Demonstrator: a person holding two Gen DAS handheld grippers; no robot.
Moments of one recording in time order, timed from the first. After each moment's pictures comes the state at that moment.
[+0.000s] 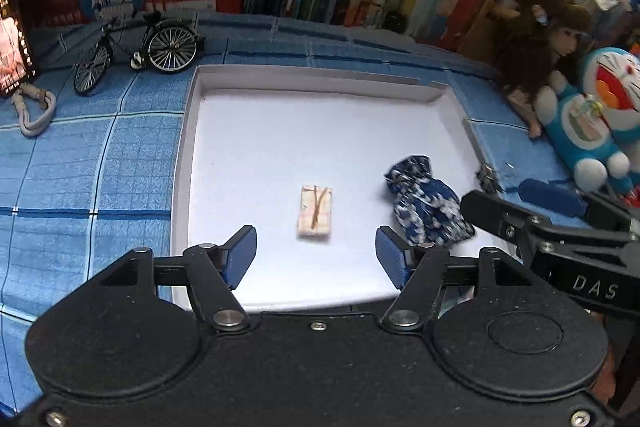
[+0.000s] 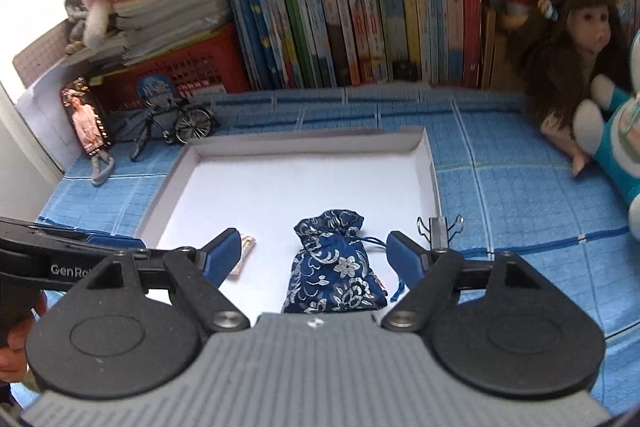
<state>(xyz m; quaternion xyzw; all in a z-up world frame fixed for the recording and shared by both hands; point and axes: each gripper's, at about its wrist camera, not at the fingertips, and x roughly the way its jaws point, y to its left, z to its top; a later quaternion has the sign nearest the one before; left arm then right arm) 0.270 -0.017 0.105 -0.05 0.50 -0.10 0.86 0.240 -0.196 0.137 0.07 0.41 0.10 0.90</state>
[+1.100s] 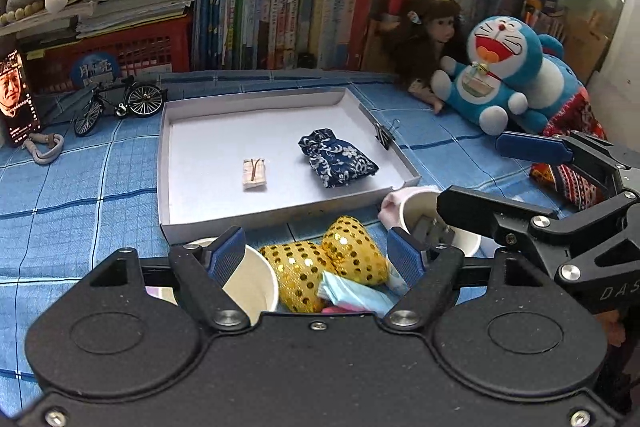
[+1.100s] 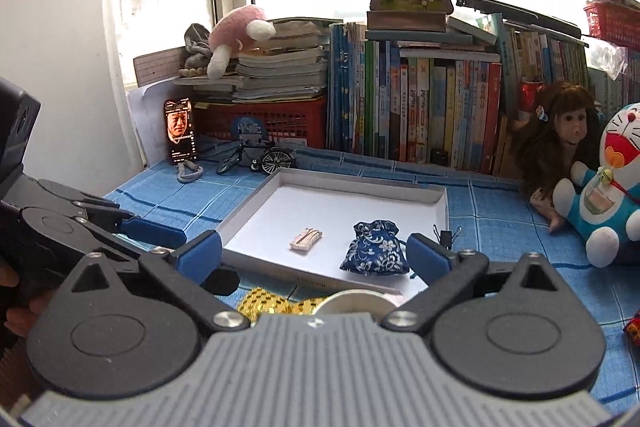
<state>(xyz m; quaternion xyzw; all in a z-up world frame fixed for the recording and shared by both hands) 0.094 -0.024 0.135 0.01 0.38 -0.19 0.91 0.073 -0.192 0.176 0.00 0.26 0.17 0.95</state>
